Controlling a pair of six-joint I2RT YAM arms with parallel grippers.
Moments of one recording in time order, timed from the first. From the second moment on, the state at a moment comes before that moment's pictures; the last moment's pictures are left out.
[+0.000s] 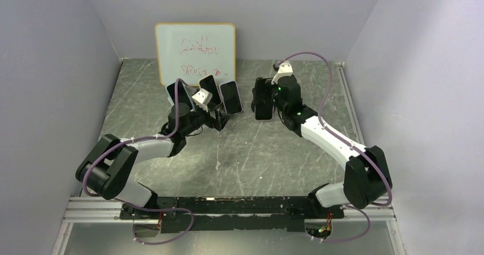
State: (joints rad) left arm -0.53 1.49 0.55 0.82 0.26 -0.18; right arm 0.50 1.41 0.96 0.13 0.17 0.20
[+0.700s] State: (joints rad) left arm -0.51 1.18 0.57 0.64 0.06 -0.23; right arm 0.50 1.01 0.61 0.17 0.24 0.34
